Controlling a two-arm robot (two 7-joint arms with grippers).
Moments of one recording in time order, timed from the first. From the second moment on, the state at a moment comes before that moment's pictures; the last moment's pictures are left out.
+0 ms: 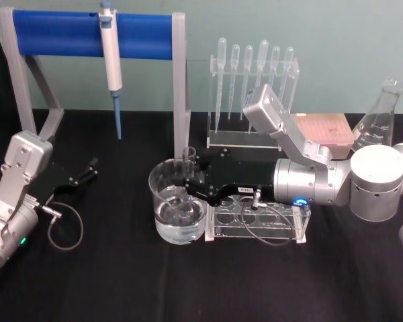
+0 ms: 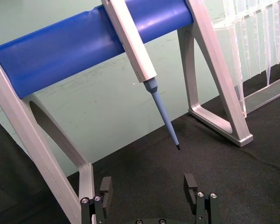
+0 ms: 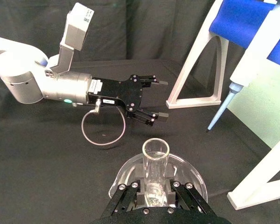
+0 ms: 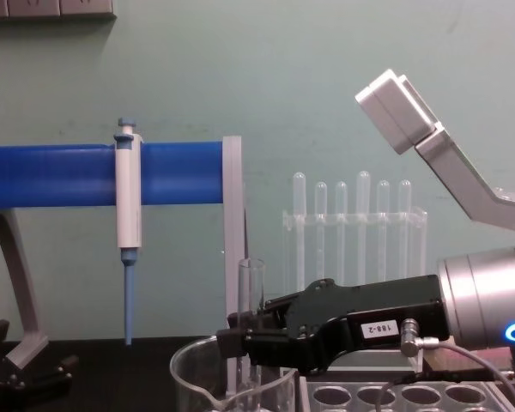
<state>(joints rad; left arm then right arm) -0.20 0.60 0.45 -1.41 -0.25 -0.12 0.03 0.64 0.47 -0.76 -1.34 0.45 0.08 0.75</state>
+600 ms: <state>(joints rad) -0.20 0.60 0.45 -1.41 -0.25 -0.12 0.03 0.64 0.47 -0.76 -1.34 0.45 0.08 0.75</state>
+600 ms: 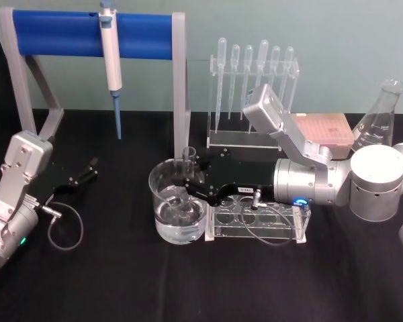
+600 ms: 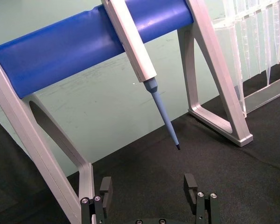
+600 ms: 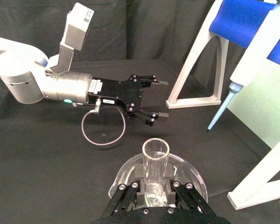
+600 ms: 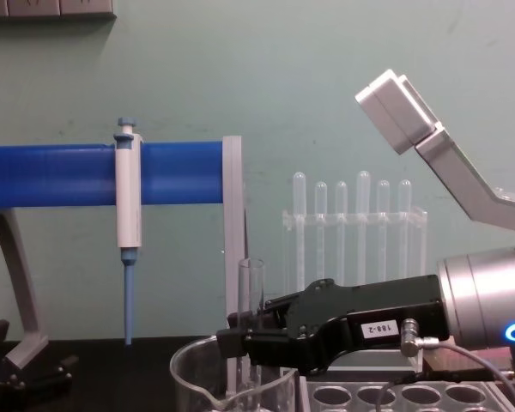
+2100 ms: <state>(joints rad) -0.20 0.60 0.45 -1.41 -0.25 -0.12 0.03 0.64 0.47 -0.76 -1.34 0.45 0.08 0.75</state>
